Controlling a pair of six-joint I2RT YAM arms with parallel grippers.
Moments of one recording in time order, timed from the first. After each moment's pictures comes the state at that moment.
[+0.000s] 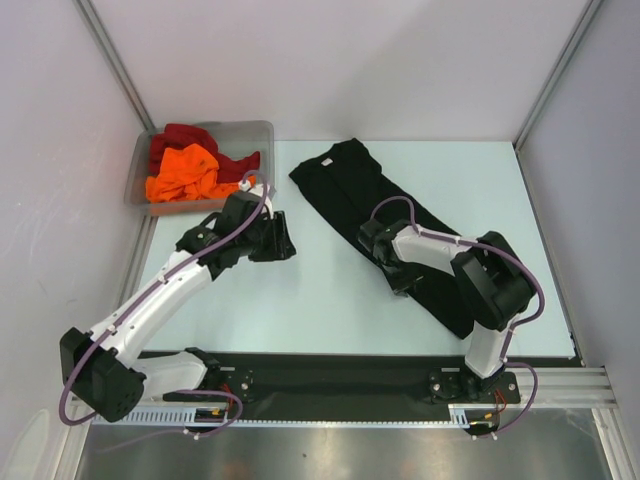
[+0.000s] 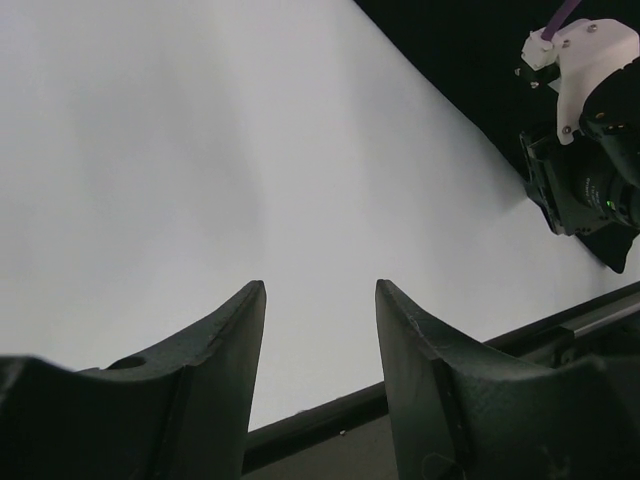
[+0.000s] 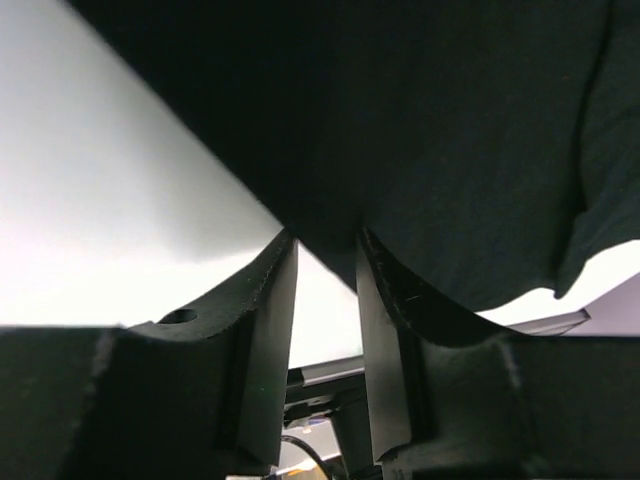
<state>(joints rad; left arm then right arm) -0.54 1.18 1.06 -0.68 0.03 -0.51 0.66 1.82 1.13 -0.88 0.33 0.27</state>
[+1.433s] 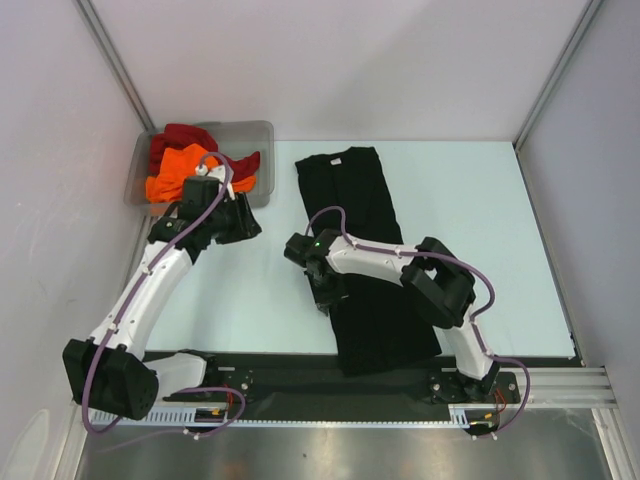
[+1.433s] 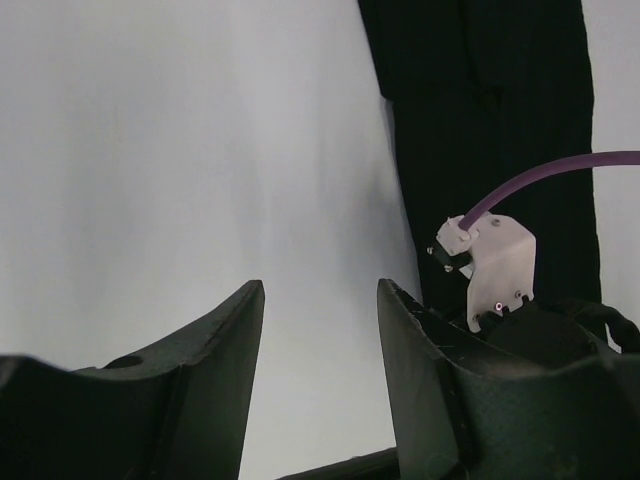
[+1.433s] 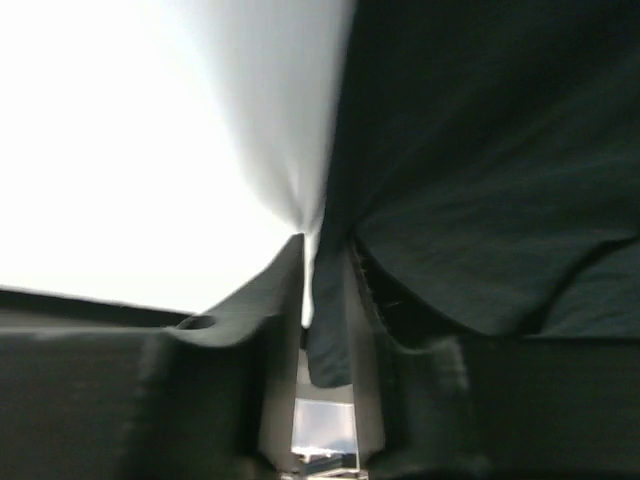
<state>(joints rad) -0.22 1.19 1.09 -0.66 0.11 -0.37 0.99 2.10 1.58 -0.98 0.02 0.70</state>
